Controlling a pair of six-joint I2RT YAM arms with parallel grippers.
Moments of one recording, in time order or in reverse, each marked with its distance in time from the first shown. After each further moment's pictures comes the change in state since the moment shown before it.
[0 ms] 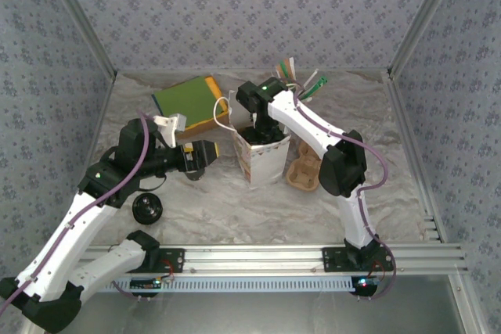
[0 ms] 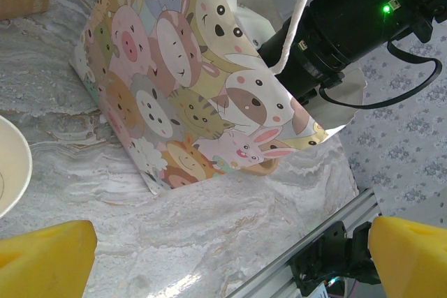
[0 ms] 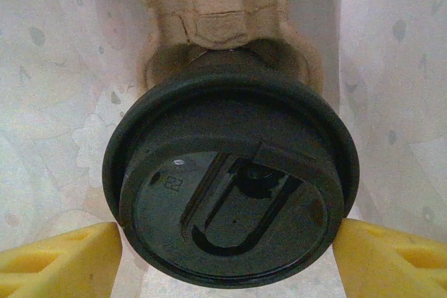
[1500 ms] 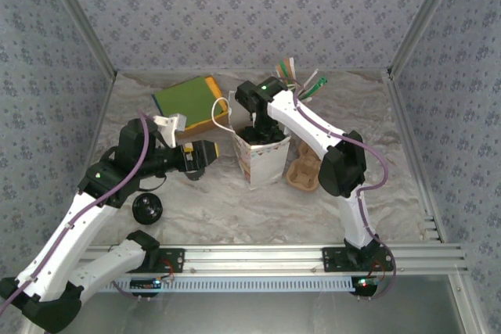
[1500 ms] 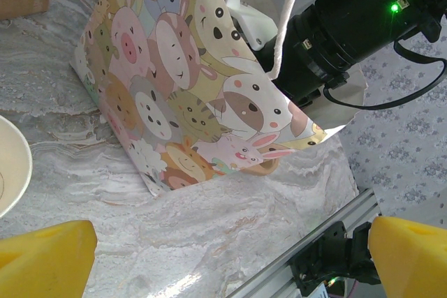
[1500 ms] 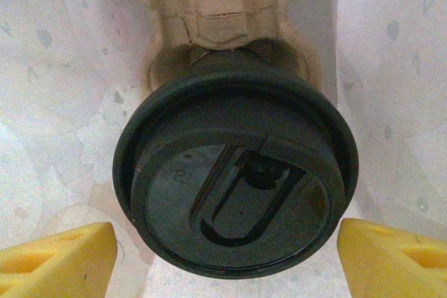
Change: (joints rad) left arm 0.000 0.000 0.000 0.000 0.000 0.000; right arm 0.006 0.000 0.021 -0.017 0.007 0.018
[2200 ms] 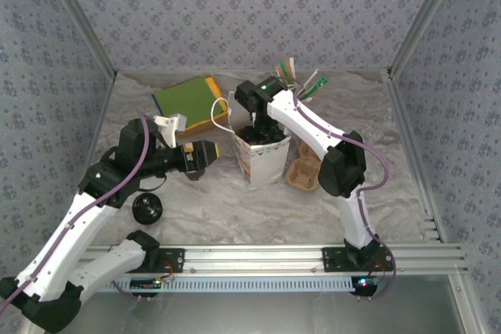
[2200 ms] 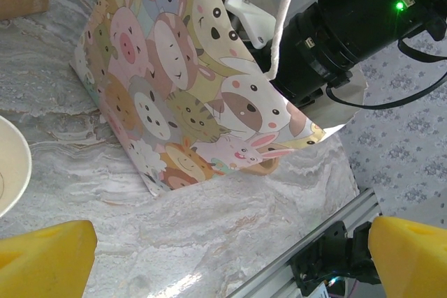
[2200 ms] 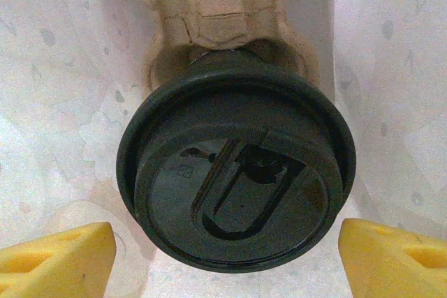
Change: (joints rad) left arm -0.004 0.000 0.000 0.000 -0.004 0.000; right arm 0.004 0.000 0.009 -0.006 0.008 0.004
